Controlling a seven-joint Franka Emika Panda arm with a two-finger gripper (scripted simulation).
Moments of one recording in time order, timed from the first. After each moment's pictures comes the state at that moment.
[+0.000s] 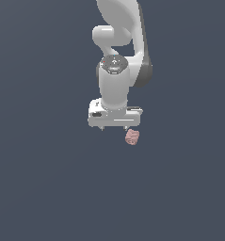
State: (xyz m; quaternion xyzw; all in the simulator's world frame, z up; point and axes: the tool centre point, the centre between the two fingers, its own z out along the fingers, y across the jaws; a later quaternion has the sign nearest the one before) arm 0.002 0.009 0.171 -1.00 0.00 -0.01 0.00
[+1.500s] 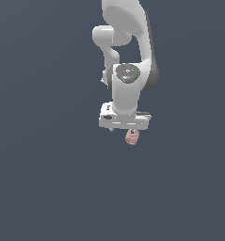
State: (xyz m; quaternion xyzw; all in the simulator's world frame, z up) arm -0.006 0.047 0.144 -1.00 0.05 0.00 0.01
